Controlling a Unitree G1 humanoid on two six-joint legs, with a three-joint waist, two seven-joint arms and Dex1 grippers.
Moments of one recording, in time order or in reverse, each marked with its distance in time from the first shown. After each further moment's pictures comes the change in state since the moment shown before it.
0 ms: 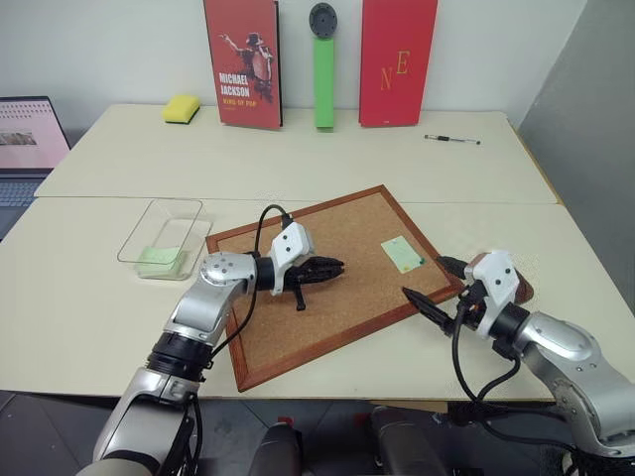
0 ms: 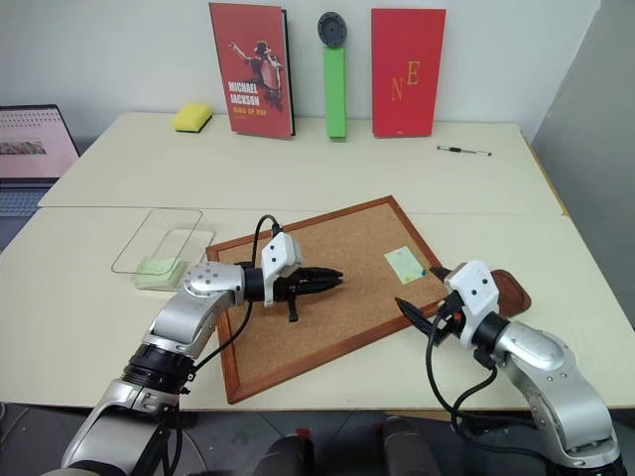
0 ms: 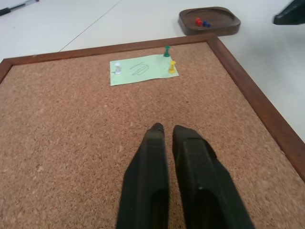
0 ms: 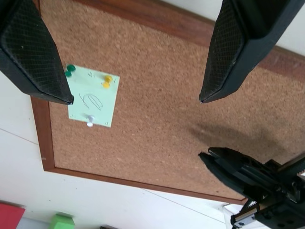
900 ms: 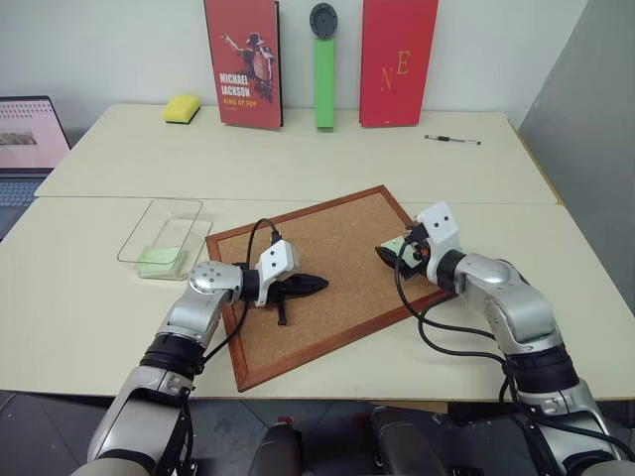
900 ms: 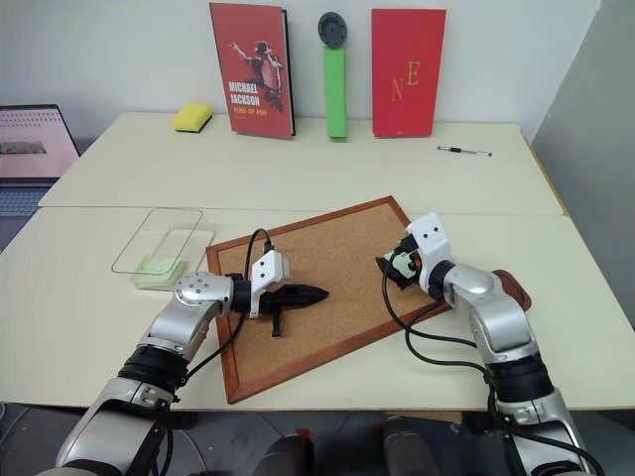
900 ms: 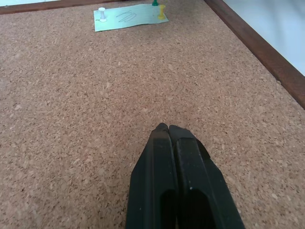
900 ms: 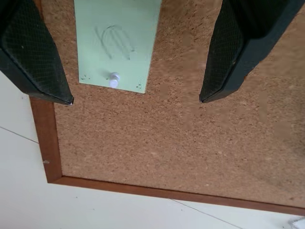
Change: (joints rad) left arm 0.008 0.013 0.011 0.212 0.046 -0.170 -0.107; right arm -0.487 0.149 0.167 0.608 -0.180 0.025 -0.089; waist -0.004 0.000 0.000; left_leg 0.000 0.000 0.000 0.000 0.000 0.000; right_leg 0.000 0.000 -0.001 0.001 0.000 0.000
